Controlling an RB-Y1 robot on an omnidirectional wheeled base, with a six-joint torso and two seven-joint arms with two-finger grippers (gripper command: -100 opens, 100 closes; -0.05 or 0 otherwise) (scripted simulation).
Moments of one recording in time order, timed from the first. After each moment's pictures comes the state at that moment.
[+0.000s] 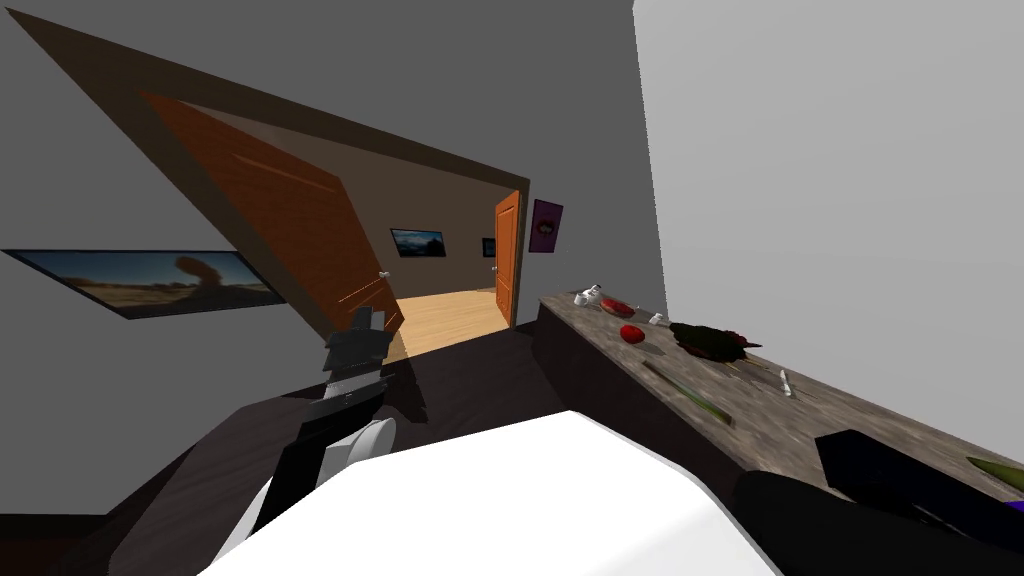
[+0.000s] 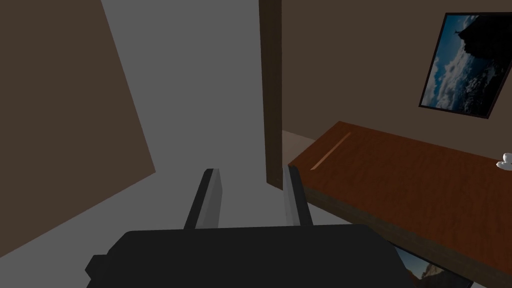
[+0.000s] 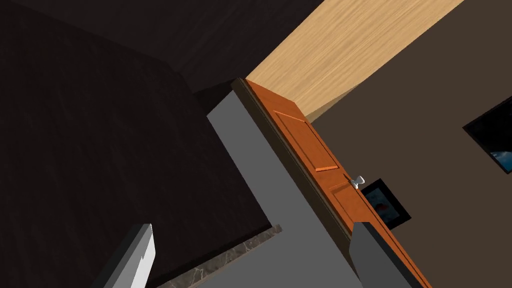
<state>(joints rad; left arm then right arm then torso) 0.48 -0.05 0.03 -2.28 0.02 -0.42 -0.06 1.35 -0.52 0.03 -2.10 0.57 -0.26 -0.01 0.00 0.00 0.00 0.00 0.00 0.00</state>
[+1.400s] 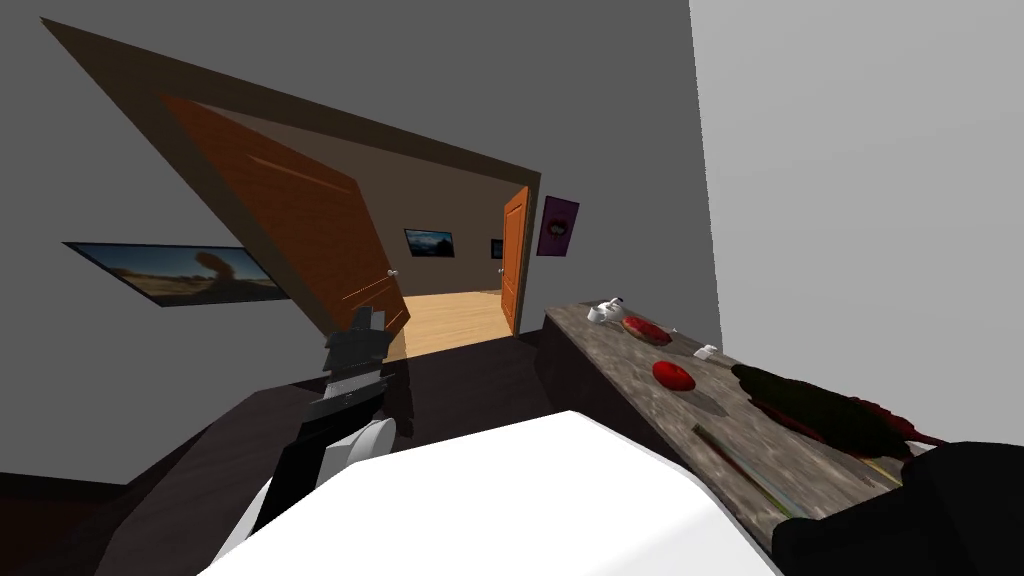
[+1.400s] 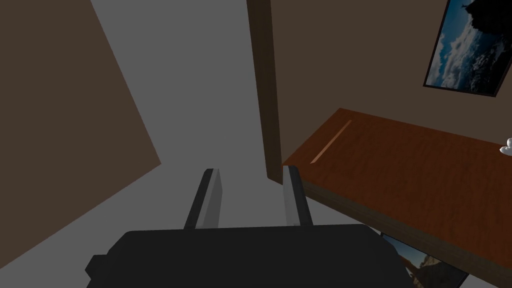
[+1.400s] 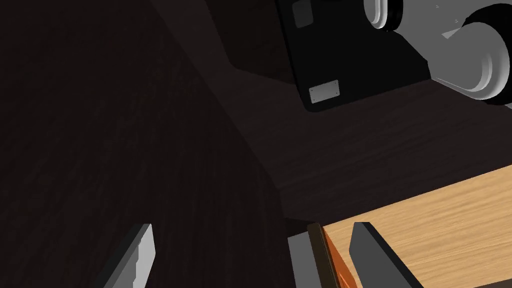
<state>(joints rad) 0.48 -0.05 0.03 -2.28 0.02 -0.42 -0.06 1.74 -0.80 -0.02 -2.01 0.68 -0.12 0.04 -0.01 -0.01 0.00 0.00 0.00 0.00</state>
